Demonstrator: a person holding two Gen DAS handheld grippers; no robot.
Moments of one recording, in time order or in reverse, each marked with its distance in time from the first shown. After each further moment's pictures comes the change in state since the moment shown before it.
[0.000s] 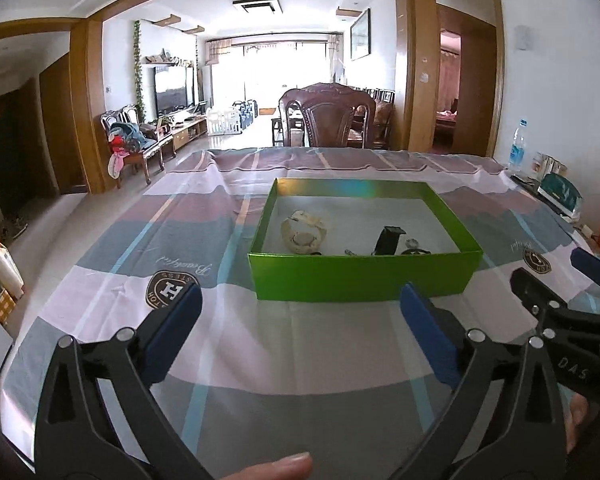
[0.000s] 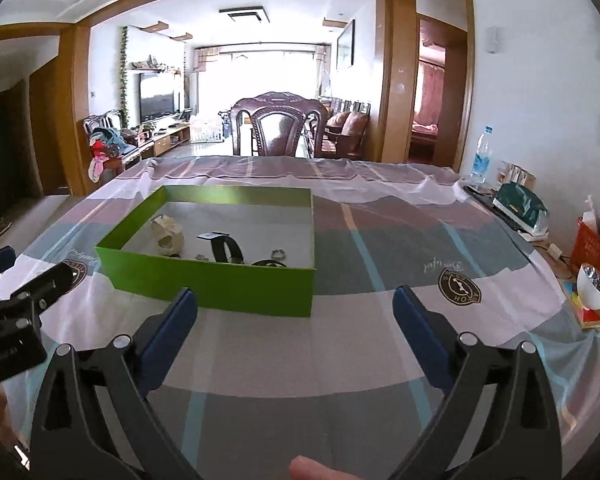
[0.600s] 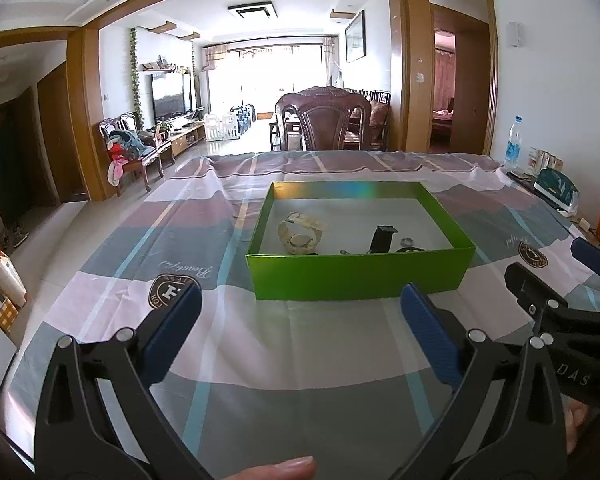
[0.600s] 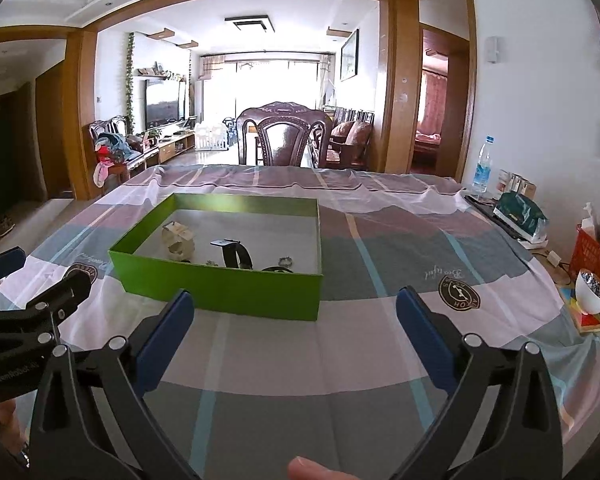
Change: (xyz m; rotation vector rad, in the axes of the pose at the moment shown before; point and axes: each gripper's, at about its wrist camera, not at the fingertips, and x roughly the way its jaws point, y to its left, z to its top) left arm -0.011 -0.003 -0.001 0.021 -0.011 0.003; right arm -0.018 0.004 -0.001 -0.003 -0.029 0.004
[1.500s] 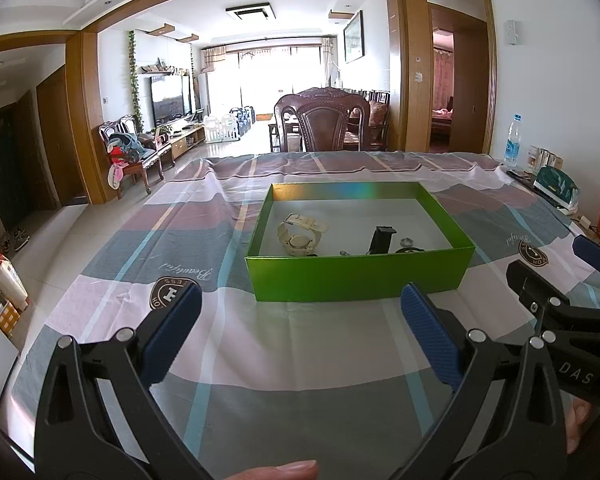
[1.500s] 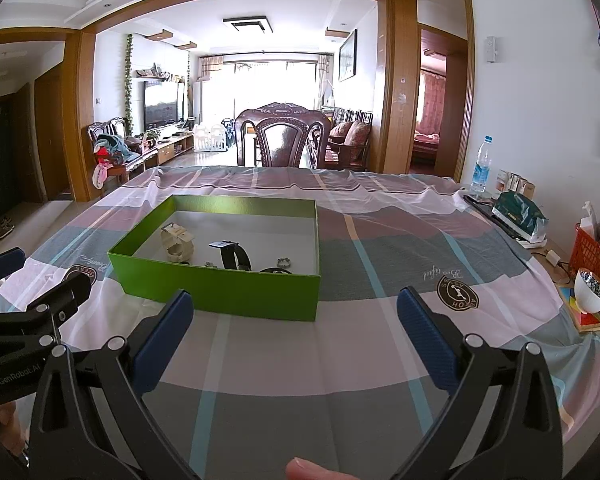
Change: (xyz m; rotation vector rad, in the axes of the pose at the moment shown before) left arm 0.000 -0.004 0.000 0.005 -0.003 0.000; right arm -0.002 -0.001 0.002 0.003 -0.003 0.000
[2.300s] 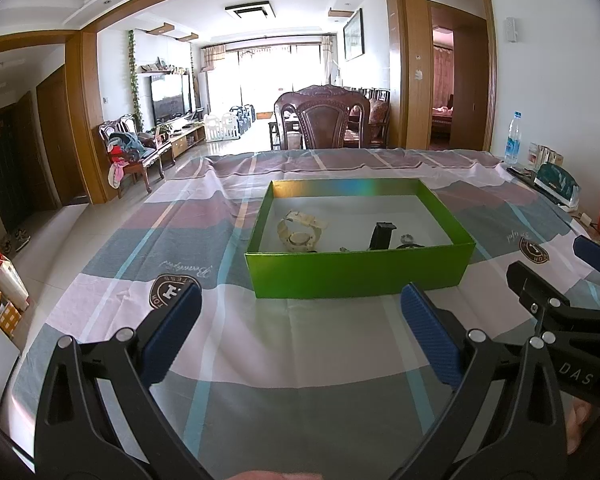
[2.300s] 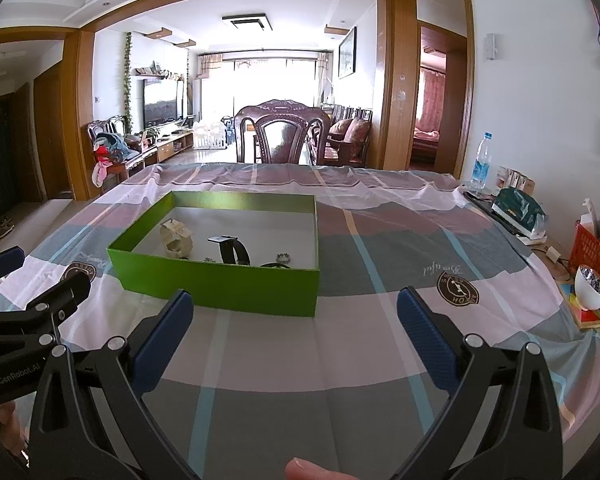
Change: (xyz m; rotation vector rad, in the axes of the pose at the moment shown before) left arm 0.000 0.000 -0.001 0.000 0.005 0.001; right arm 0.000 -0.002 -0.003 0.002 0.009 -0.001
